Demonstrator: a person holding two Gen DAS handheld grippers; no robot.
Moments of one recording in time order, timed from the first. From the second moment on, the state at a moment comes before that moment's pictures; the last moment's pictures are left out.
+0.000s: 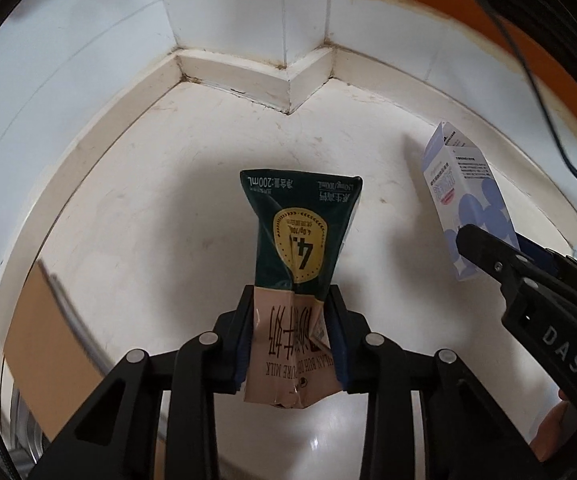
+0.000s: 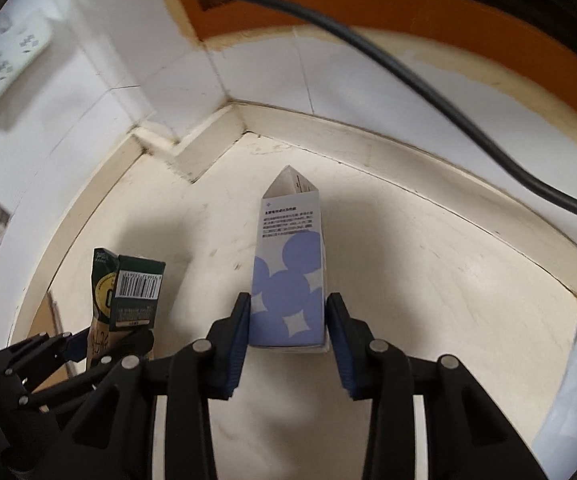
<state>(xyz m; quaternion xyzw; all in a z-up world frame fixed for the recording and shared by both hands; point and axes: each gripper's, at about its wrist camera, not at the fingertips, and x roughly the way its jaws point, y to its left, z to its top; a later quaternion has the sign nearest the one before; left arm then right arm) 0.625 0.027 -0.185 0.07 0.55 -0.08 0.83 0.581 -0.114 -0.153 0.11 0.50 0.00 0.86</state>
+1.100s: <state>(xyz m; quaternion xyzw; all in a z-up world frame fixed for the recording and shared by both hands) 0.190 0.017 -0.025 0.07 0.49 -0.18 0.85 0.182 -0.132 0.004 0.12 0.48 0.13 0.86</state>
